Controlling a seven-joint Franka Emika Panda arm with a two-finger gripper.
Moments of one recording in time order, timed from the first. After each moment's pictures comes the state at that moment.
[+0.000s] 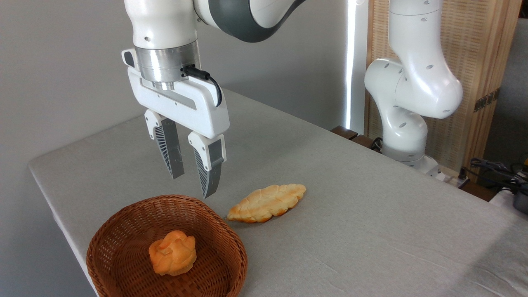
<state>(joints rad) -0.09 0.07 0.05 -1.67 -0.04 1.81 0.62</state>
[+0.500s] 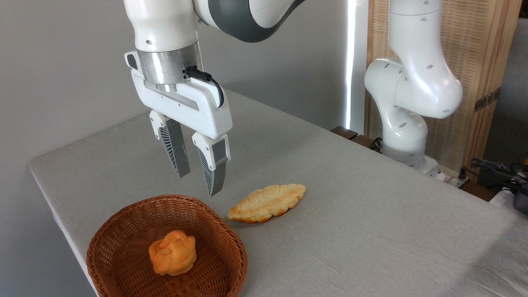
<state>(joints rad) -0.09 0.07 0.04 -1.67 -0.04 1.77 0.62</state>
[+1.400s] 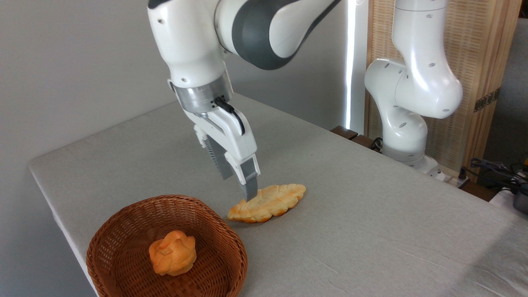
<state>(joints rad) -0.09 -0.03 0.03 -1.93 -0.04 1.77 0.83</state>
